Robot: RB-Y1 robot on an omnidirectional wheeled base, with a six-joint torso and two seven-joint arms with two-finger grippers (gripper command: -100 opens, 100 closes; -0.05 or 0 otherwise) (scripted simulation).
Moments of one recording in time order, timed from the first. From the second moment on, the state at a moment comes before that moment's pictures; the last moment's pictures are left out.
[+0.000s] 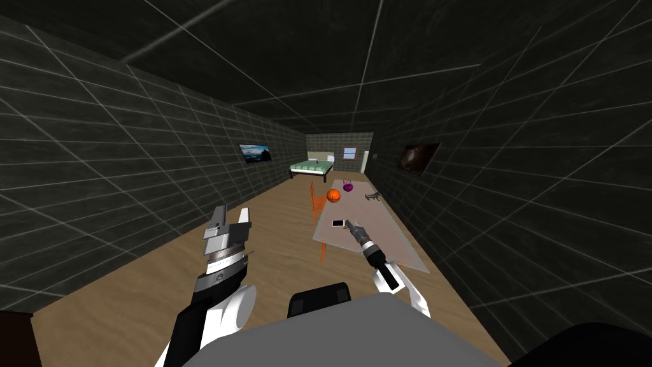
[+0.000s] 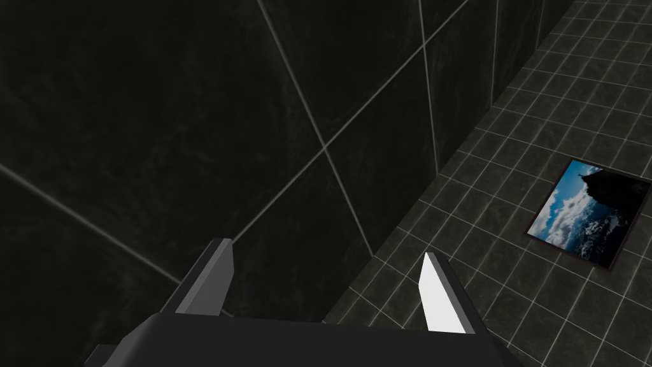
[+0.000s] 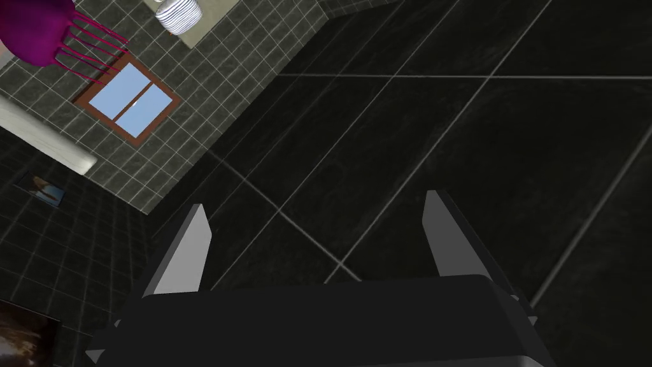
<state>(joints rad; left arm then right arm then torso) 0.49 -0.02 -0.02 -2.24 0.11 -0.55 -0.07 0.38 -0.26 0.07 -1.72 0.35 -0.36 0.40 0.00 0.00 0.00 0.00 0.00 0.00</state>
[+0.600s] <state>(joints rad) 0.49 -0.02 -0.02 -2.24 0.11 -0.55 -0.07 0.33 -0.31 0.10 -1.54 0.48 -0.29 0.51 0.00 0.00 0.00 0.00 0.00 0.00</state>
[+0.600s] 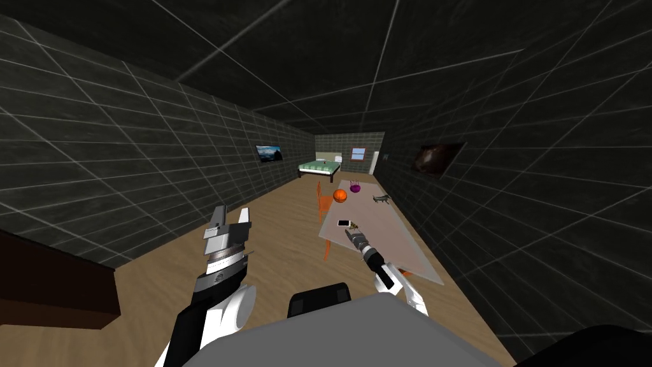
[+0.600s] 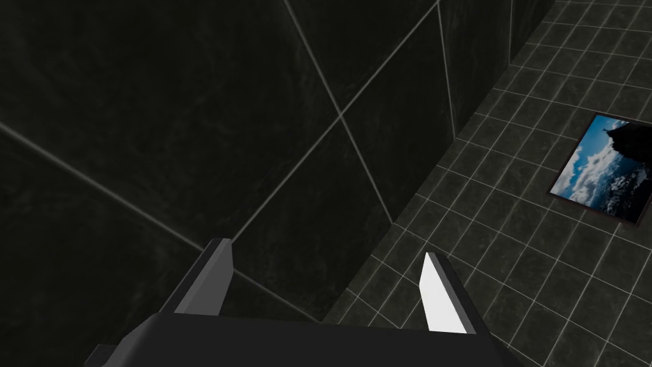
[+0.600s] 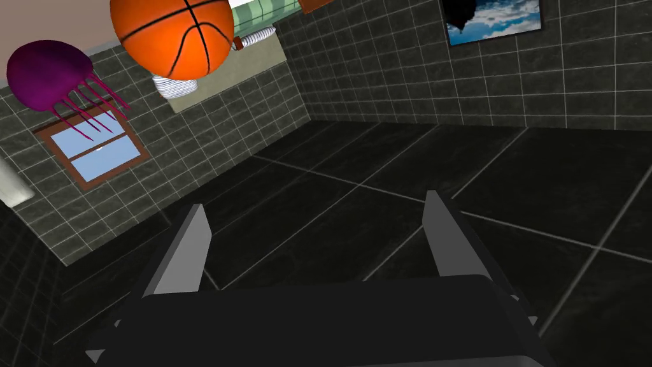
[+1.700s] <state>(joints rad) 0.49 -0.02 -0.02 -2.24 0.11 -0.55 -0.07 0.26 -0.42 0.14 -1.20 0.75 -0.18 0.68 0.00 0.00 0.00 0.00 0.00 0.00</state>
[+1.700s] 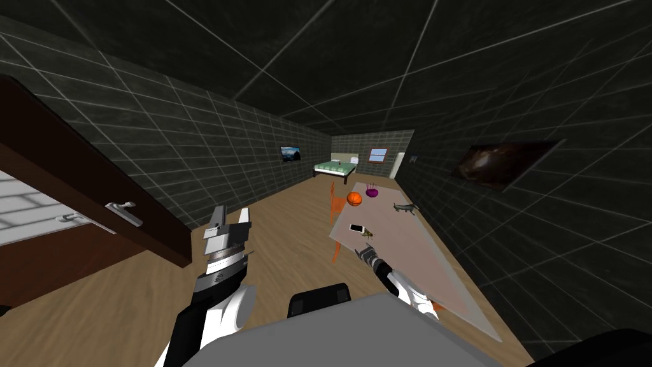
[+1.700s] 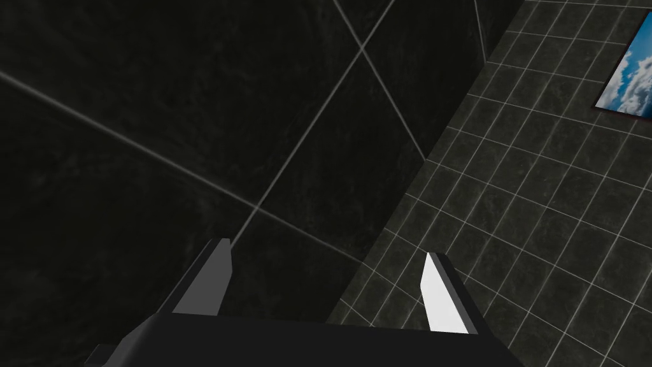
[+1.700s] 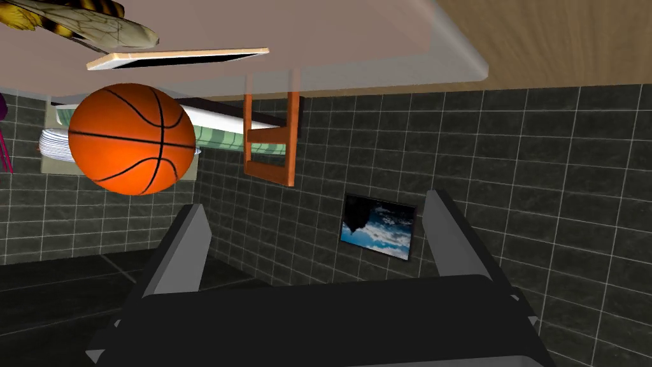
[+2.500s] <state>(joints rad) 0.49 -0.02 -0.02 -2.24 0.11 -0.55 -0.07 0.22 -0.48 0.15 -1.00 0.93 -0.11 0.76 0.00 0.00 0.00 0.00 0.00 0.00</state>
